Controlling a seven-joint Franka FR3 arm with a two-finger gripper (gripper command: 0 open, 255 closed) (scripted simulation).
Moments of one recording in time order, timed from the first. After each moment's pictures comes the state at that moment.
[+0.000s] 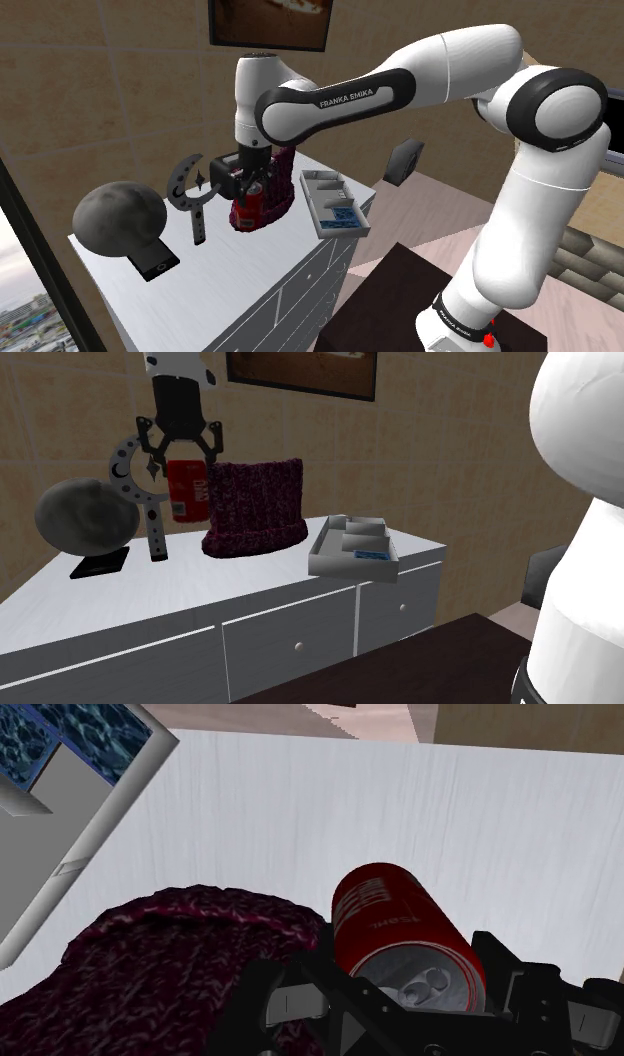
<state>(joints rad) 0.05 0.15 0.44 -1.87 -0.08 2.00 0.43</state>
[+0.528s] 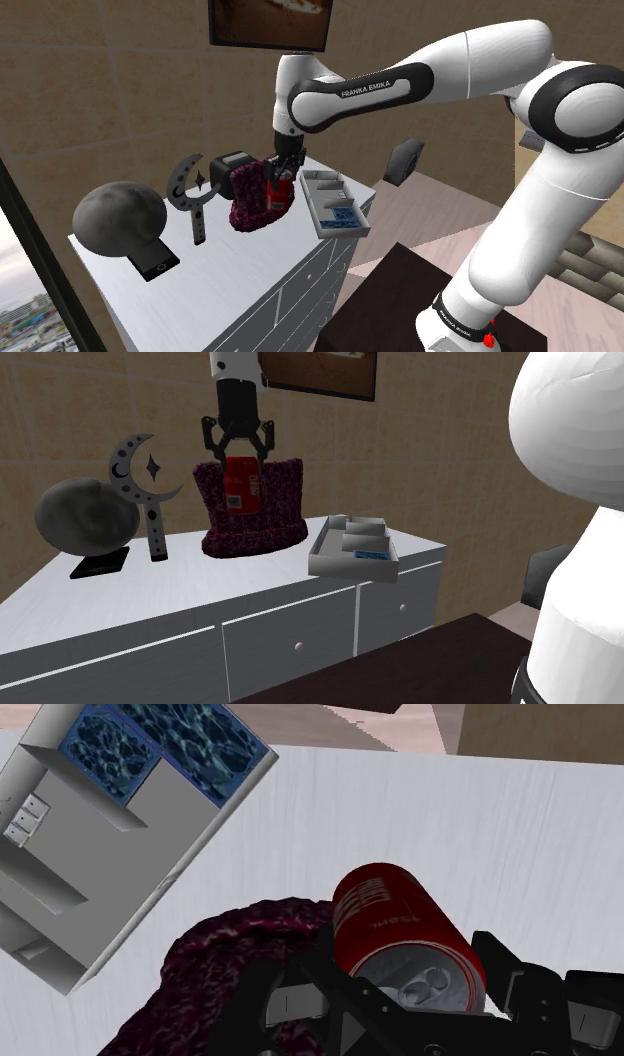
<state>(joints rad) -0.06 0.01 0.36 -2.02 -0.02 2.02 0.21</state>
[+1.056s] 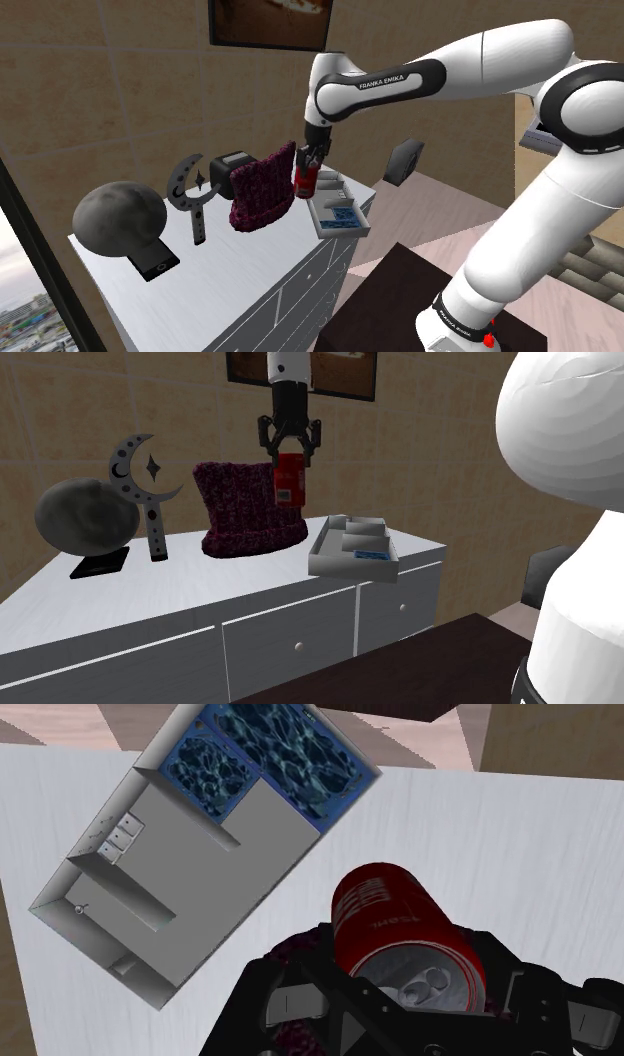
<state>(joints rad) -0.16 -0.09 0.25 -2.10 0.01 2.02 0.00</state>
